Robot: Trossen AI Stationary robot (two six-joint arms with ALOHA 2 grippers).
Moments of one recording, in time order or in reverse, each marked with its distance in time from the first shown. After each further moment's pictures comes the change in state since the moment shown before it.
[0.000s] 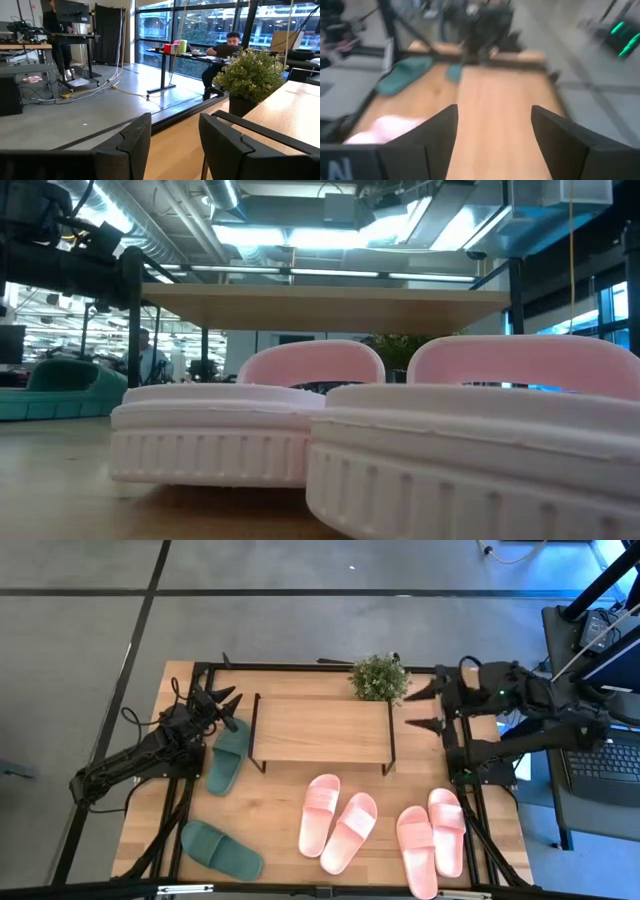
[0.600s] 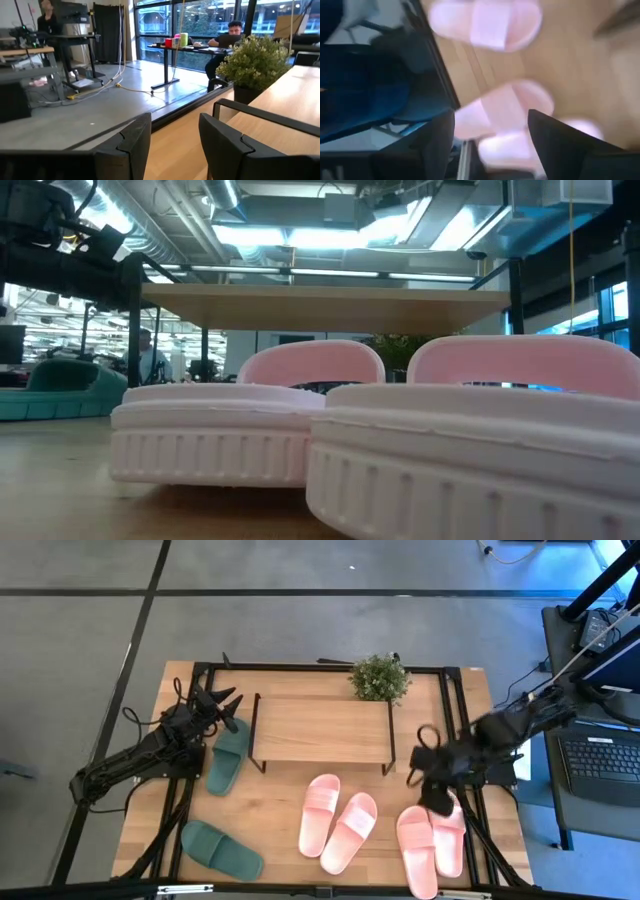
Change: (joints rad) left arm 0.000 0.000 0.000 -0.030 -0.002 0.075; right arm 0.532 0.360 0.140 -0.503 -0.134 1.090
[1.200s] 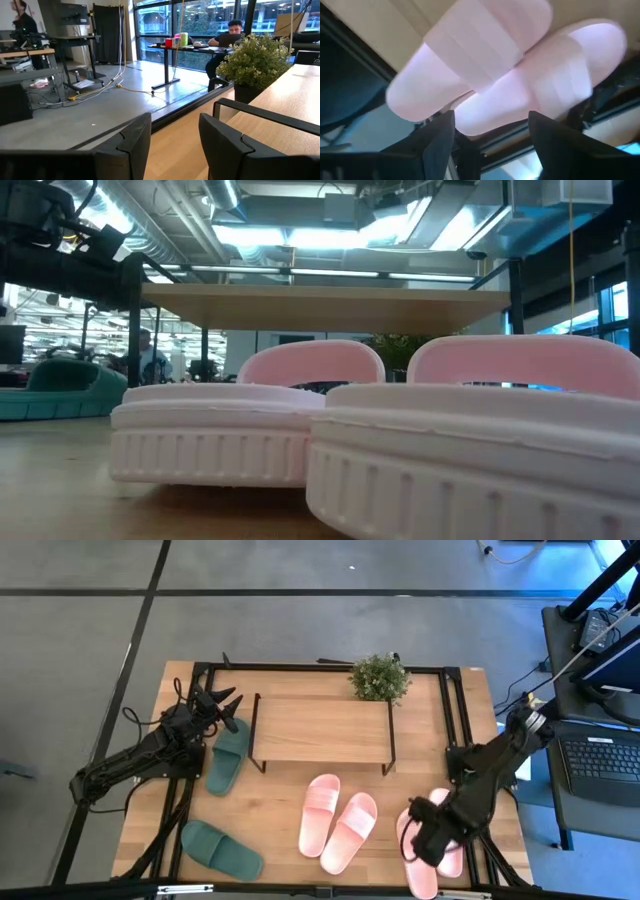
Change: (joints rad) left arm 0.000 0.000 0.000 0.000 0.000 0.002; right arm 0.337 0.337 -0.085 -0.015 -0.025 0.454
